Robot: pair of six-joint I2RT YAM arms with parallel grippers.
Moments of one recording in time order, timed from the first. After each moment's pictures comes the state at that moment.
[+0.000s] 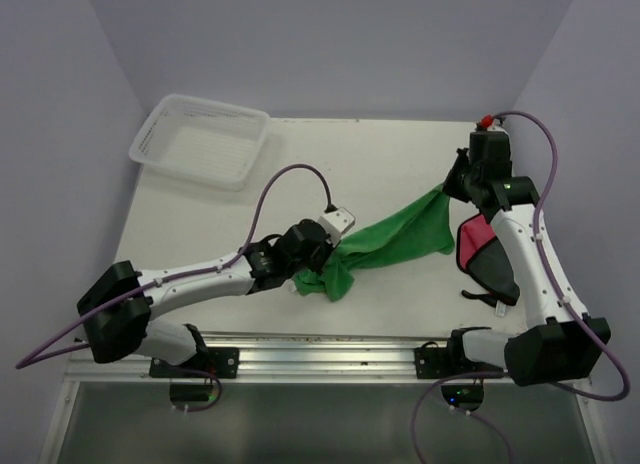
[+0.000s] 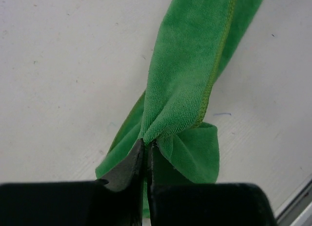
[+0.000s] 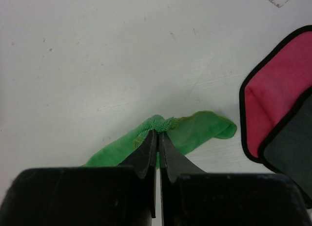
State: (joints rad) left arm -1.02 1.35 0.83 -0.09 -0.24 -0.12; right arm 0.10 1.23 1.28 -0.76 0.12 0.46
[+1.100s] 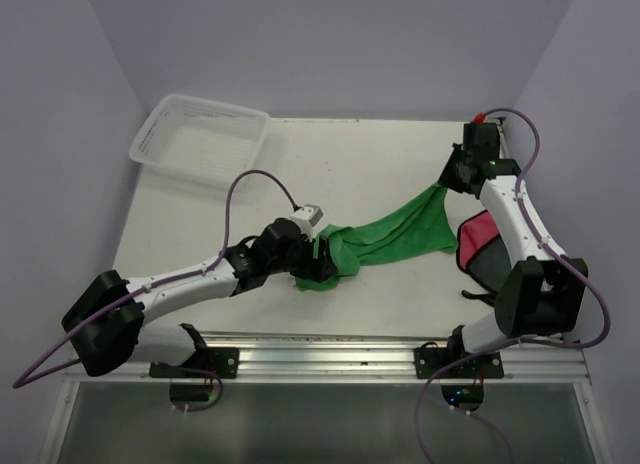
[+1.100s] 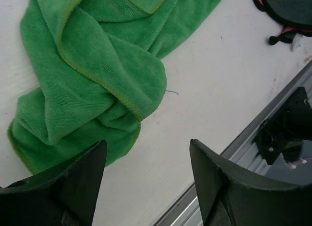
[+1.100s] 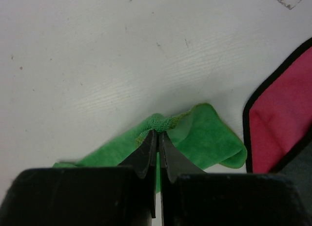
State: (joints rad) left arm -0.86 1.30 0.70 -0.04 0.07 -0.55; right arm 0.03 1.50 1.31 -0.63 0.09 0.45
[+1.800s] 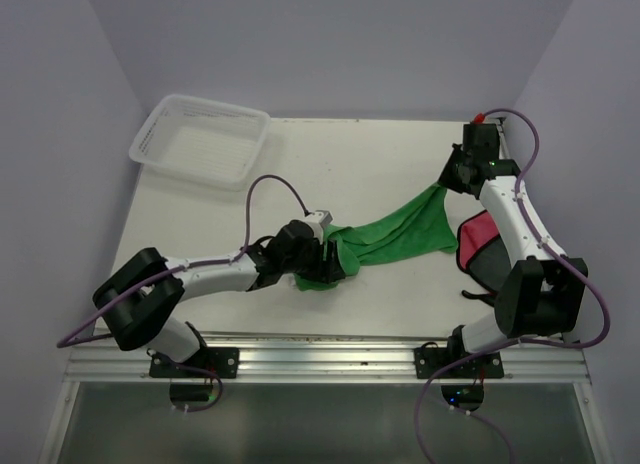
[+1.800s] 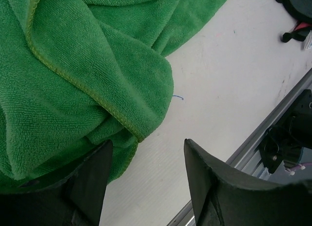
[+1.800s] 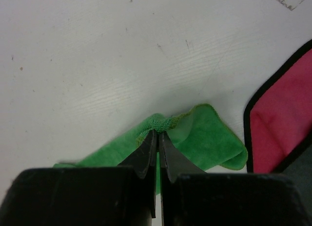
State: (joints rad) left arm -0.86 1.50 0.70 0.10 0.14 -0.65; right arm 0.03 1.50 1.30 -0.62 0.09 0.45
